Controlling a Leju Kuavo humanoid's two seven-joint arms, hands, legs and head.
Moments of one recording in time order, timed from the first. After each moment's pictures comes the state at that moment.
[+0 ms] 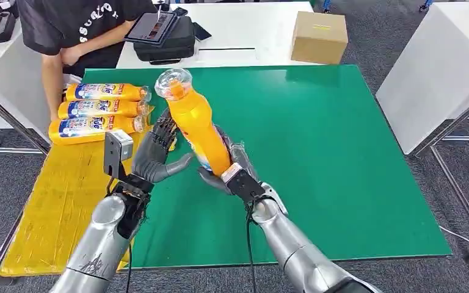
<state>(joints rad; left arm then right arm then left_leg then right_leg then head) -0.40 -0.09 -0.31 -1.29 0.16 -0.23 -0.18 -0.58 0.28 0.42 -0.74 0.16 -0.15 -0.69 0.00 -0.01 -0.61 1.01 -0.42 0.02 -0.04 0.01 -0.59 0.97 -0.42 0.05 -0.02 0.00</state>
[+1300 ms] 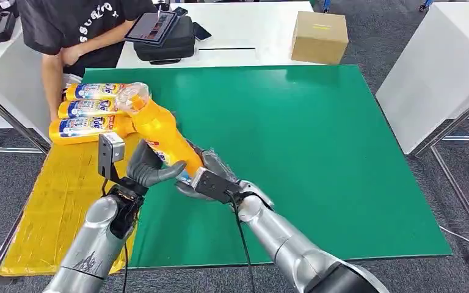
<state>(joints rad) -0.40 -0.06 -0.29 -1.24 0.22 -0.29 -0.18 -0.68 0.32 0.58 -0.58 0.25 0.00 -0.60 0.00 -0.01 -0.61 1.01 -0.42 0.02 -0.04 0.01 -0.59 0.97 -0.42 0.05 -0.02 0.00</state>
